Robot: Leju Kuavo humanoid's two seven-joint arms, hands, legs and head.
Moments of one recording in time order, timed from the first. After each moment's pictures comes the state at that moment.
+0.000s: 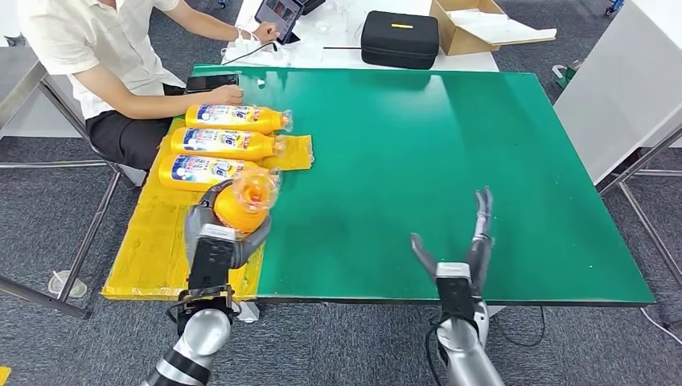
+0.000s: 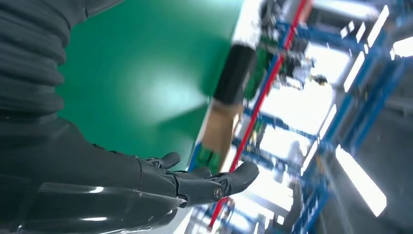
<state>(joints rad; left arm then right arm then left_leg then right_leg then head) -0.22 -0.12 -0.53 -1.23 -0.45 0.59 -0.42 -0.08 0.04 0.22 -1.31 0.15 -0.69 -0.70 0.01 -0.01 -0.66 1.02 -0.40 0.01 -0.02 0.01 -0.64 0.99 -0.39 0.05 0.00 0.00</state>
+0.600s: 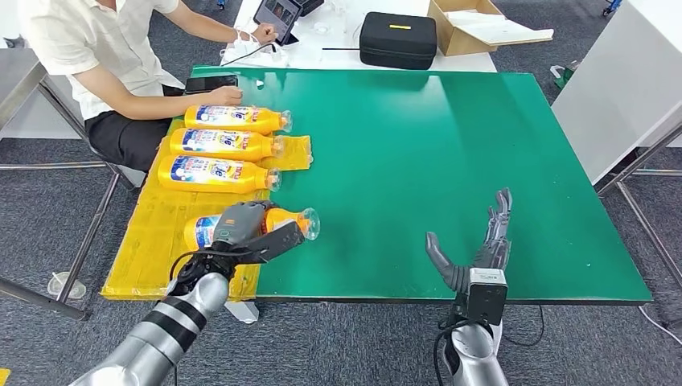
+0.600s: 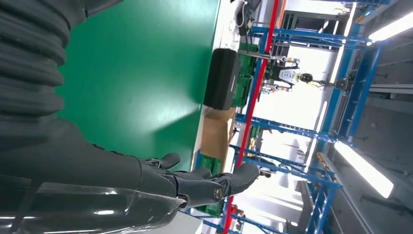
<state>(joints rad) -0.52 -0.06 -0.58 -0.74 -0.77 0.09 -0.22 -0.03 0.09 0.12 -1.42 0.10 -0.52 -0.70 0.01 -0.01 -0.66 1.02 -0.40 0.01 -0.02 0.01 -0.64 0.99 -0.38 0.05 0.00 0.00</state>
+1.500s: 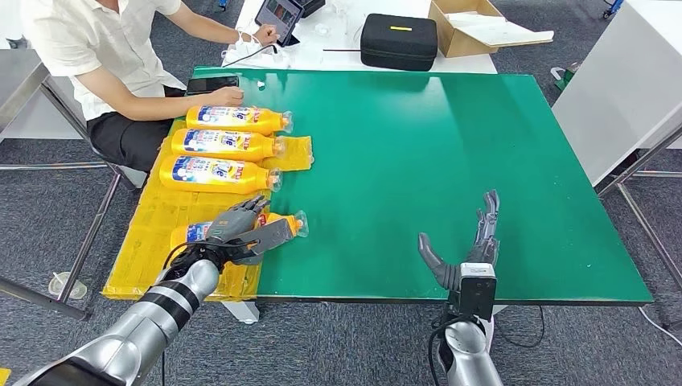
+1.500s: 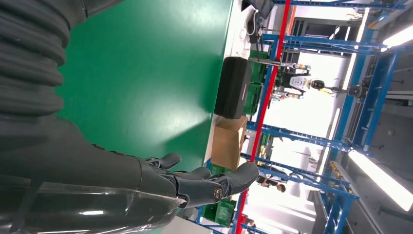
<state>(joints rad) -0.64 -0.05 -0.58 -0.47 -0.72 -0.05 -0.23 -0.06 0.10 0.12 -1.34 0.09 -0.50 -0.70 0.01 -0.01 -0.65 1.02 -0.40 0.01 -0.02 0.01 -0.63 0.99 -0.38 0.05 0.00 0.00</state>
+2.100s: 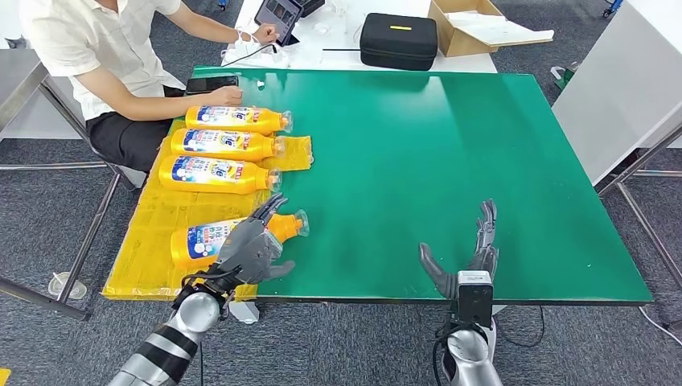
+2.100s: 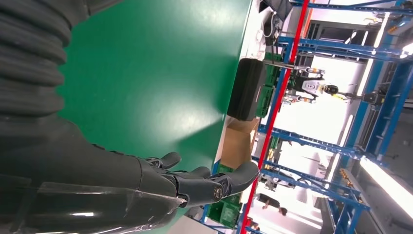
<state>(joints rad) -0.33 -0.04 -0.52 -0.99 -0.43 -0.01 -0.44 -0.03 0.09 0.12 -1.32 0.11 -0.51 -0.70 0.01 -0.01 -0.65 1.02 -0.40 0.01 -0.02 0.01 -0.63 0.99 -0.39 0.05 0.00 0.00</state>
